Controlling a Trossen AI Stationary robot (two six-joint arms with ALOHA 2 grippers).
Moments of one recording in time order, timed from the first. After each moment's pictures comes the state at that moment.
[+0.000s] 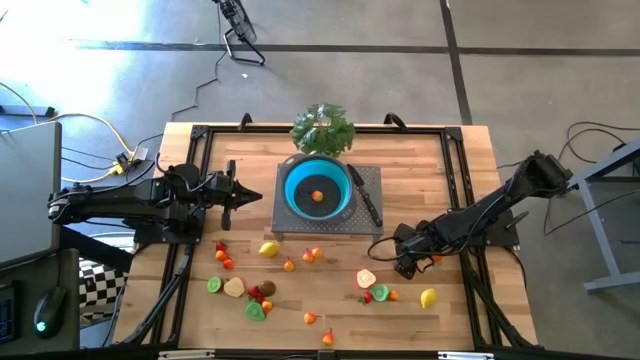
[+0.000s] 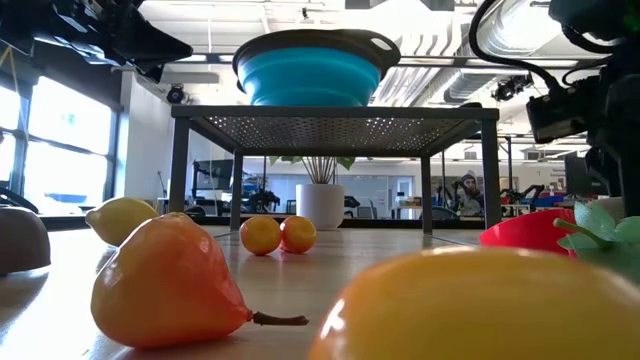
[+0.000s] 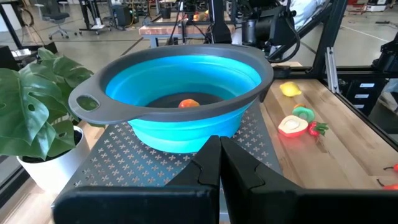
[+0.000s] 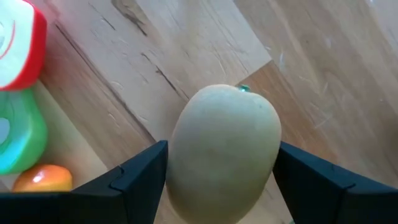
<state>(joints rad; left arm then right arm) 0.13 0.46 0.40 -0.06 0.08 0.05 0.46 1.33 0.61 -0.58 0.04 1.12</state>
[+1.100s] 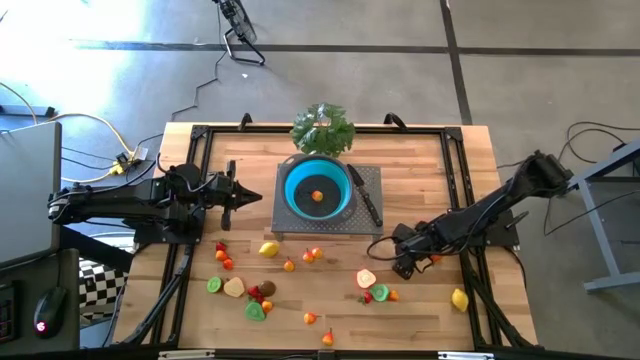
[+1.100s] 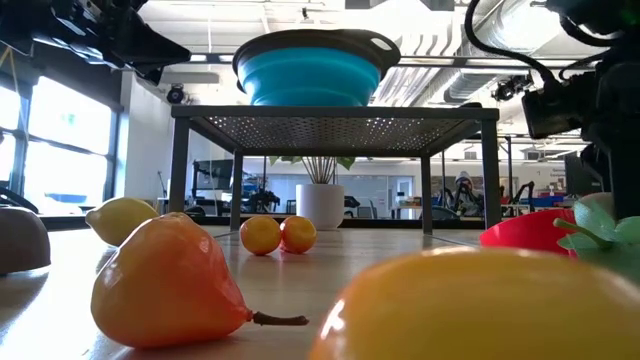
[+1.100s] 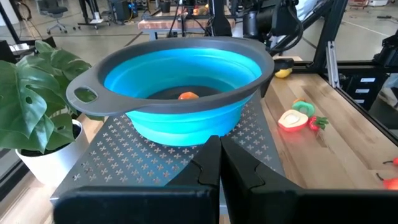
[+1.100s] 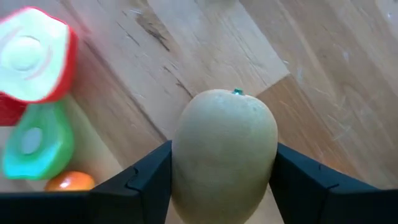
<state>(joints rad) 0.13 0.46 0.40 -0.08 0.08 0.05 0.46 1.32 0.61 -0.53 0.05 1.13</state>
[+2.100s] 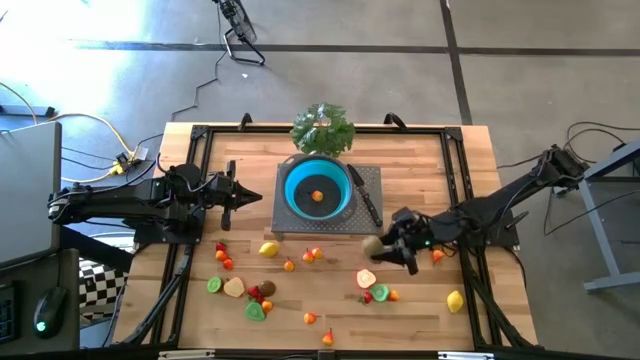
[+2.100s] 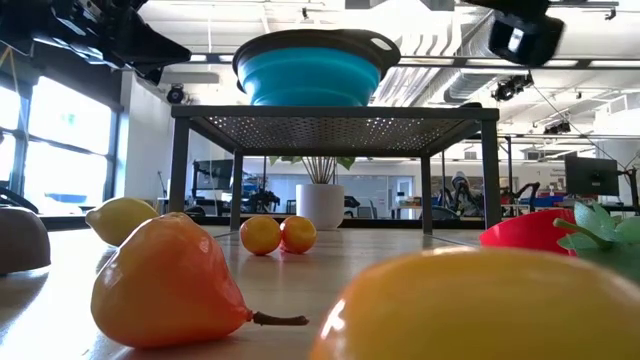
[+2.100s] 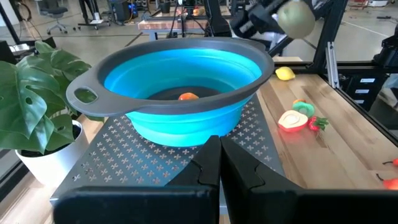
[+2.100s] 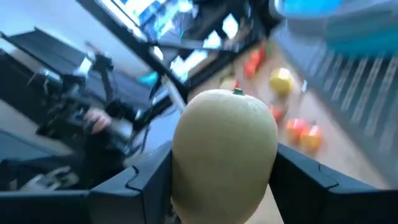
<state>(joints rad) 0.13 0.46 0.40 -0.08 0.08 0.05 0.46 1.03 0.61 0.19 0.25 0.80</state>
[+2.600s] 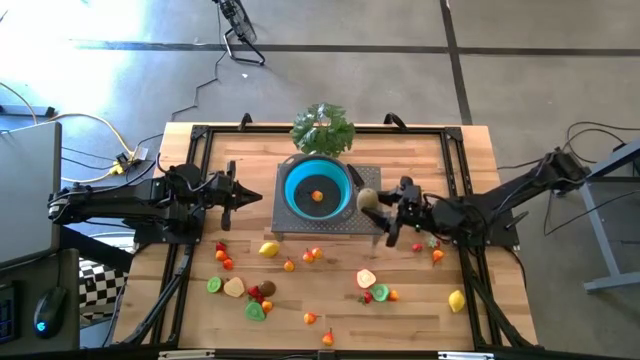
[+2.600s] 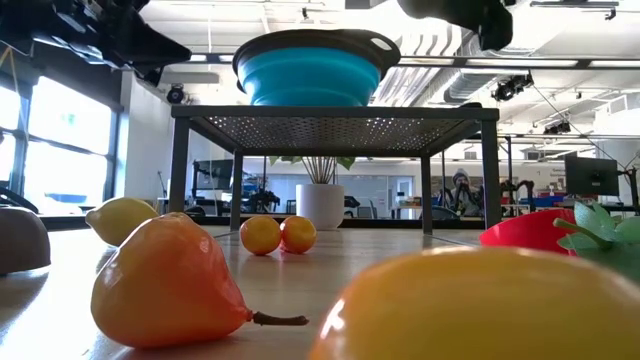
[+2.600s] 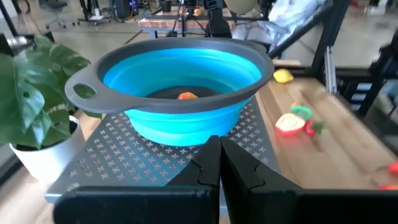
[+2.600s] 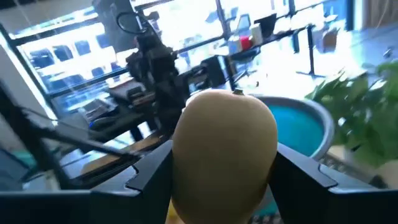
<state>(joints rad) 0.13 0.46 0.40 -0.07 0.08 -0.02 0.36 1.07 0.61 0.45 0.67 0.34</state>
